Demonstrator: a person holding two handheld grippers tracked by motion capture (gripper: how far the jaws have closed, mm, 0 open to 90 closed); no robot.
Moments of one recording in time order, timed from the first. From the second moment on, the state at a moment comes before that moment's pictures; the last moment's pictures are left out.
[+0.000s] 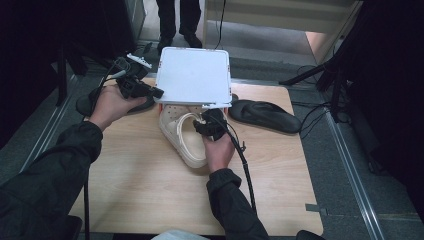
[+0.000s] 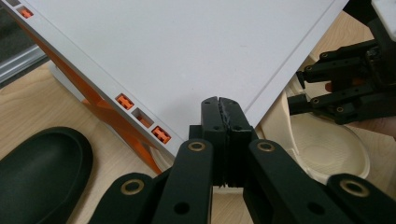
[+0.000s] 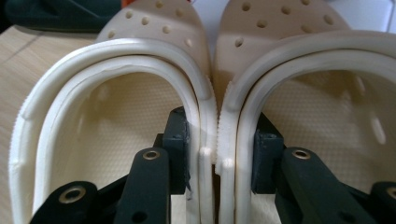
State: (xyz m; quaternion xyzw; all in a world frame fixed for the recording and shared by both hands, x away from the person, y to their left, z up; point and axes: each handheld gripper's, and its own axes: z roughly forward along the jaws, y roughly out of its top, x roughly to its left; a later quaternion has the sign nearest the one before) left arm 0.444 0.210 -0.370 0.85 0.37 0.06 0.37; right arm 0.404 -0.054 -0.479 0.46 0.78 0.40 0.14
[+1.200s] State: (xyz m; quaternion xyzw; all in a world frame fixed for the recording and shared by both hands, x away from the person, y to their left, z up) left arm 0.444 0.207 -0.370 0.85 0.37 0.07 0.37; right arm 0.351 -0.097 -0.455 0.44 0.78 0.43 0.12
